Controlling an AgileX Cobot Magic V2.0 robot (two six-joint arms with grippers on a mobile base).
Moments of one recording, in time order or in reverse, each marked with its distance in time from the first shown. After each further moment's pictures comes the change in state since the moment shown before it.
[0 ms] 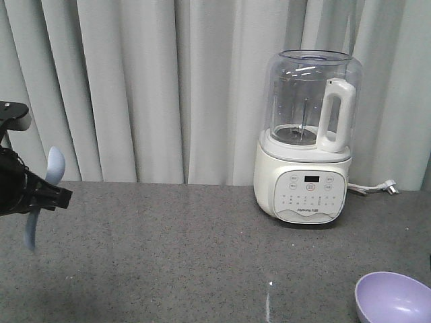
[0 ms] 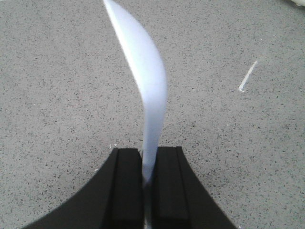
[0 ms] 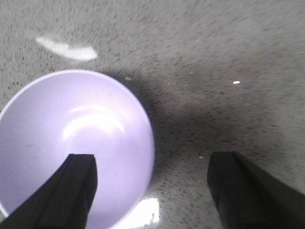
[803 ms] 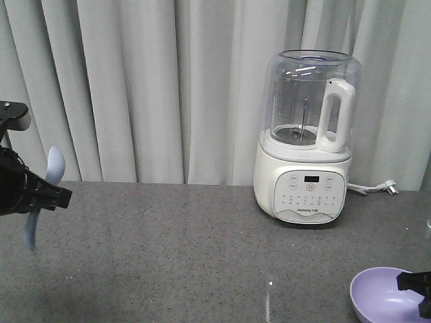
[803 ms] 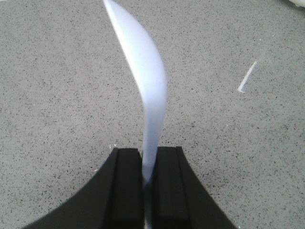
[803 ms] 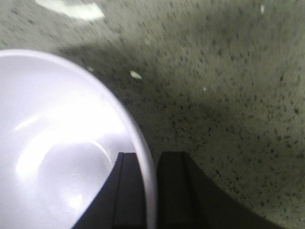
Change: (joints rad) left arm 0.000 0.000 0.000 -0.002 -0.002 0.000; right arm 0.001 0.261 -0.015 0.084 -0.107 -0.121
